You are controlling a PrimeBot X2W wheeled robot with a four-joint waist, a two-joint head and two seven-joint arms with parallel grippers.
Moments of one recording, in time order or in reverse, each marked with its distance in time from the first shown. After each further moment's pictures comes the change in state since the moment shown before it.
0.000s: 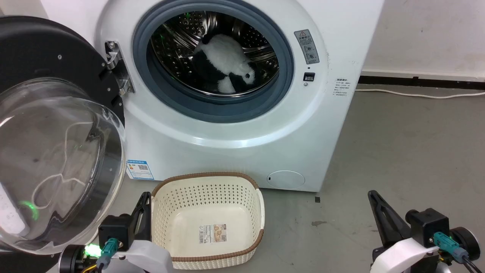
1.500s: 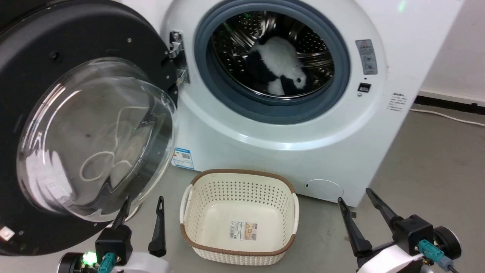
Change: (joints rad) left arm 0.042 0.010 -0.015 -0.023 -0.010 0.014 -0.083; right arm 0.000 0.000 0.072 0.029 0.004 0.000 -0.085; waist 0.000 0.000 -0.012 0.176
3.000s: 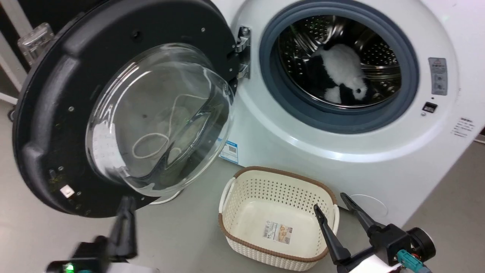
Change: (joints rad) left arm 0.053 0.007 0.022 -0.051 -0.056 -0.001 -0.103; right arm -0.014 0.000 0.110 0.059 -0.002 0.000 -0.102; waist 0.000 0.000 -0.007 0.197
